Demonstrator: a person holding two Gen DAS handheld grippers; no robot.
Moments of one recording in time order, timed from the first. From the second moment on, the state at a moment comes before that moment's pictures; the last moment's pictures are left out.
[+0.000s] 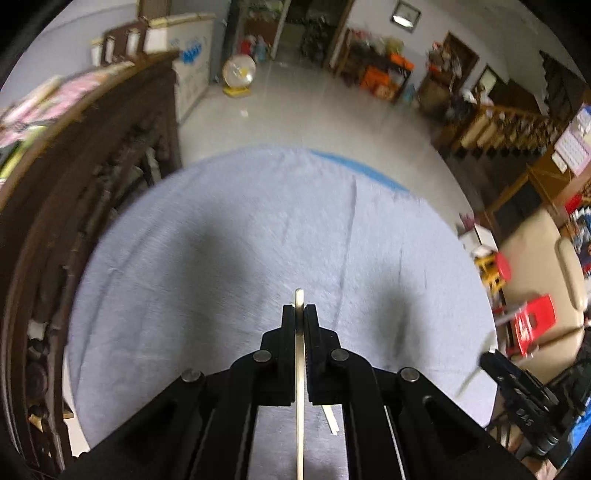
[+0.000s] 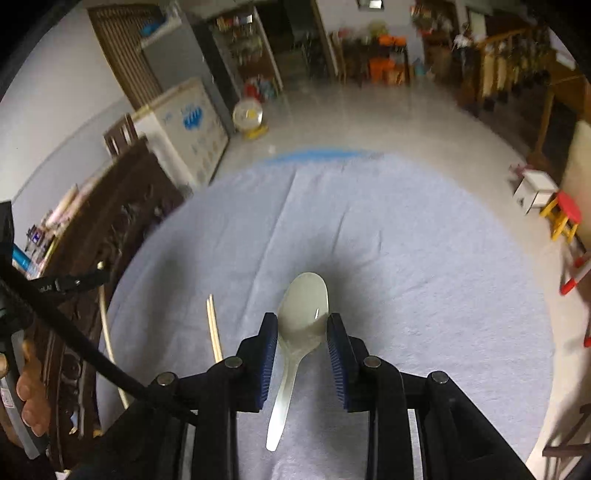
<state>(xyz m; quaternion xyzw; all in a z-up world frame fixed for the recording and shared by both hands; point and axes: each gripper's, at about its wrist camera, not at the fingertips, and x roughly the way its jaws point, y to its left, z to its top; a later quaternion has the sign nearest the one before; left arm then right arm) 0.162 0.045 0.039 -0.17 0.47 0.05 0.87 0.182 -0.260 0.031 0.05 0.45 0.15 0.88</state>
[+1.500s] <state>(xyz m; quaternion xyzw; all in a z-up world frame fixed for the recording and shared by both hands) -0.077 -0.011 0.116 -0.19 0.20 0.08 0.96 -0.087 -0.261 0.099 0.09 0.17 0.20 0.96</state>
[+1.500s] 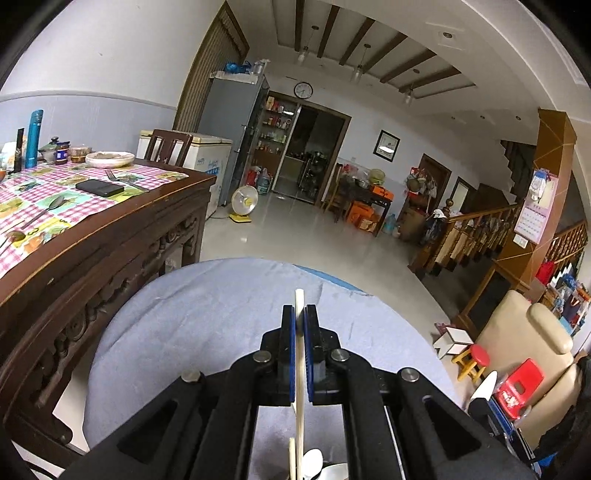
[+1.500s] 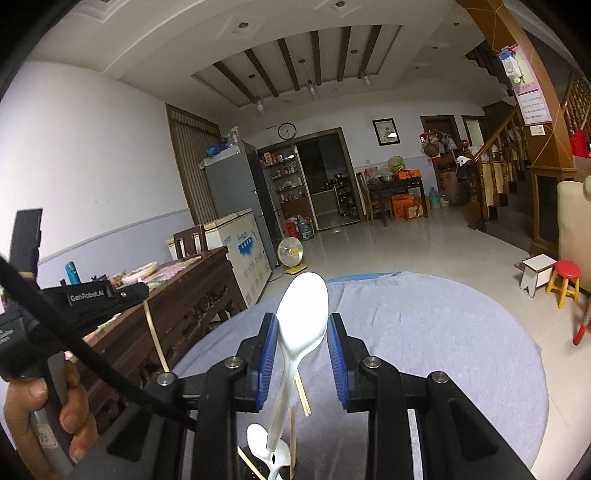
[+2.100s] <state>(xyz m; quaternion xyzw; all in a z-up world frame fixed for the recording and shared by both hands) -0.086 -0.026 0.072 -0.19 0.17 0.07 0.96 -0.089 -0.226 0.052 0.04 0.17 0.21 0.96</state>
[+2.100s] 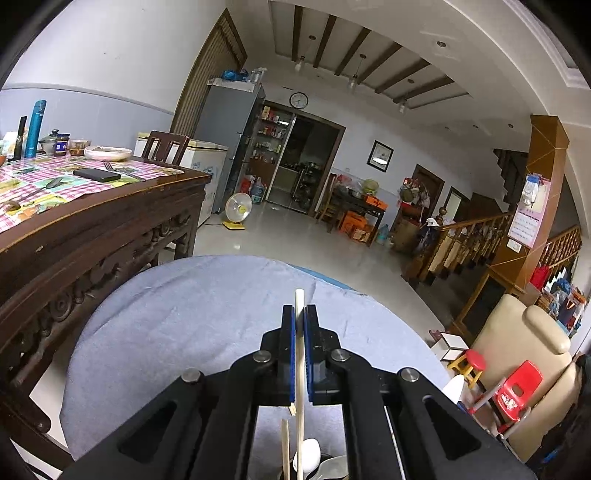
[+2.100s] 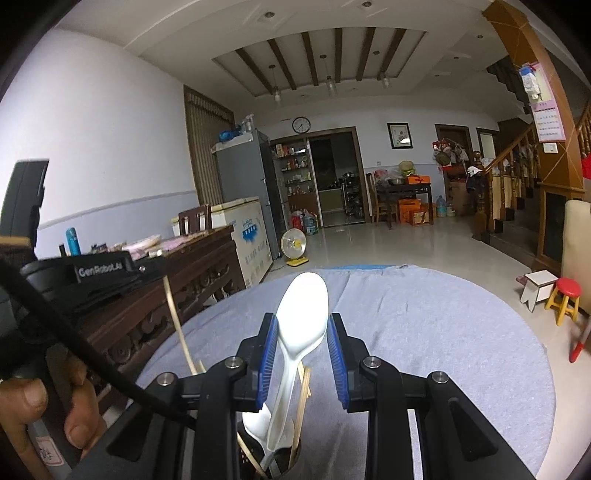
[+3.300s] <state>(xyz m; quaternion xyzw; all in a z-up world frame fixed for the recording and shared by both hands) -0.087 -0.032 0.020 -0.19 0.22 0.07 0.95 -0.101 -0.219 -0.003 0.01 0.20 0.21 0.96</state>
